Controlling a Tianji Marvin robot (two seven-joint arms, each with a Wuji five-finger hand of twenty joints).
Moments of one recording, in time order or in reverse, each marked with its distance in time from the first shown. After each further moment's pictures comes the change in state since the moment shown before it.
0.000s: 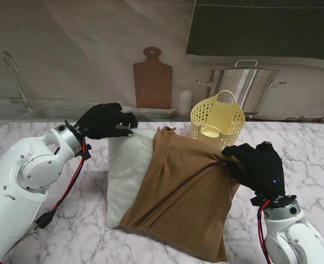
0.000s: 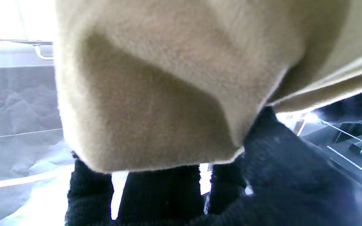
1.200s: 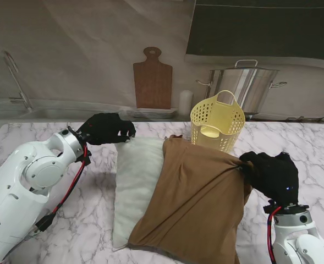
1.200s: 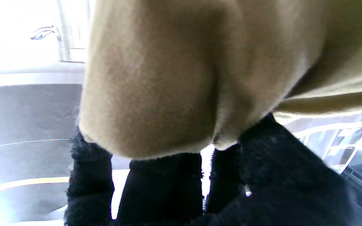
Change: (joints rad) left arm -0.009 0.006 0.026 0.063 -0.036 0.038 -0.060; right arm -0.070 -0.010 0.056 0.009 0.029 0.126 0.023; left_hand 0.035 0.002 0.042 0.030 0.000 0.002 -0.004 0.001 0.000 0.006 0.012 0.006 0.002 -0.009 0.000 0.000 0.000 0.000 0.000 0.002; right_hand 0.021 0.018 -0.033 0.011 0.072 0.009 0.001 -0.161 0.124 -0.006 0.086 -0.014 0.077 -0.015 0.134 0.004 0.052 -0.001 0.052 0.000
